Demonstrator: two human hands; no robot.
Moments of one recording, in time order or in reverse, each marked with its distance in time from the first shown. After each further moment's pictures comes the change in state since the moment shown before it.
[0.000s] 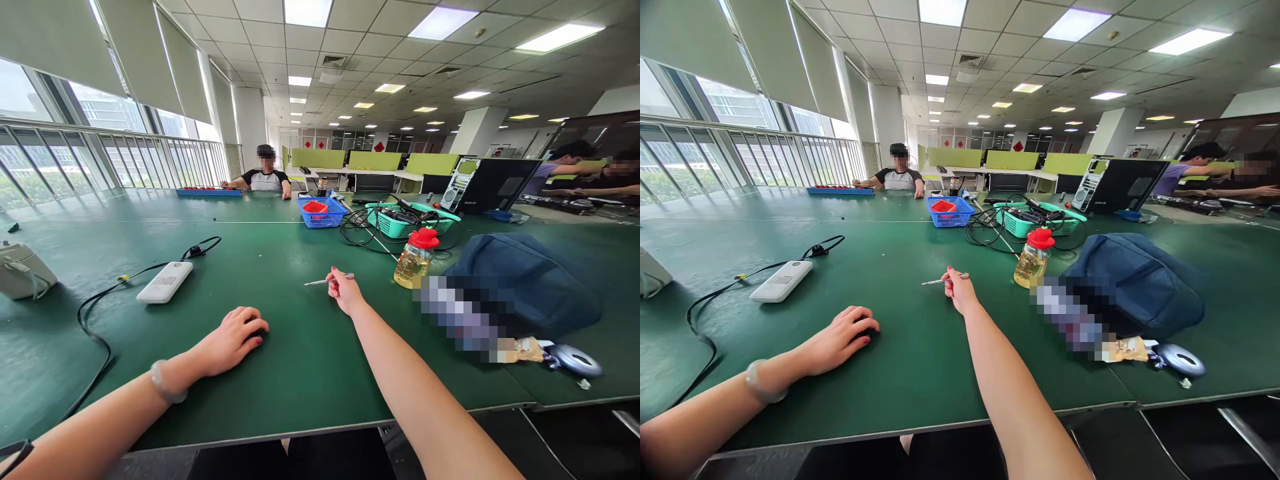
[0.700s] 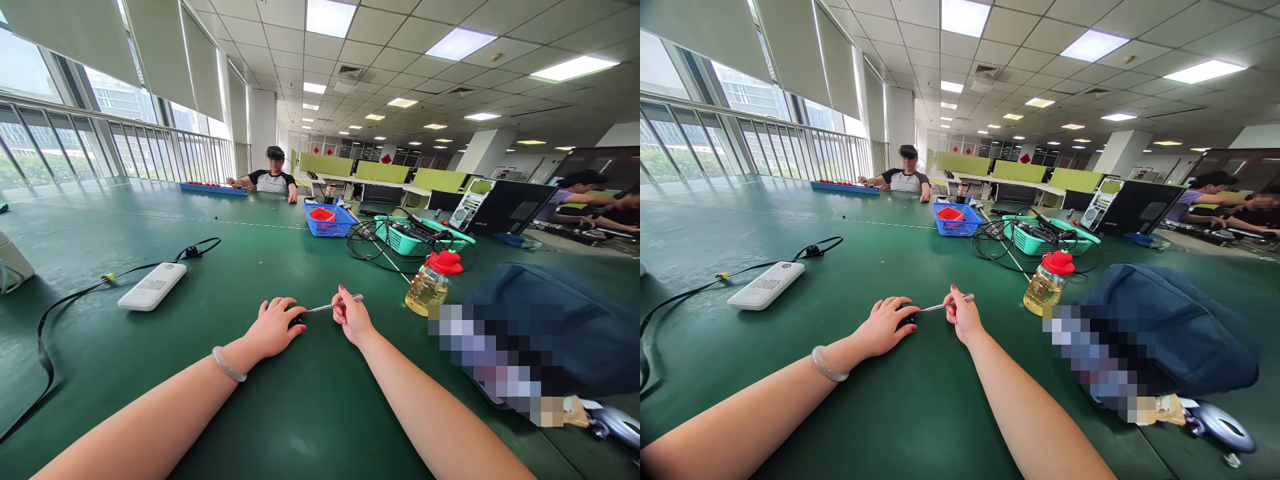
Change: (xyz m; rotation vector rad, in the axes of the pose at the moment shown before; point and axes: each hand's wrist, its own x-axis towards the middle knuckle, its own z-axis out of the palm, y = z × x) left_hand 0.104 0.013 0.036 -0.006 0.112 -0.176; right_hand -0.008 0.001 0.007 -0.081 -0.025 0.007
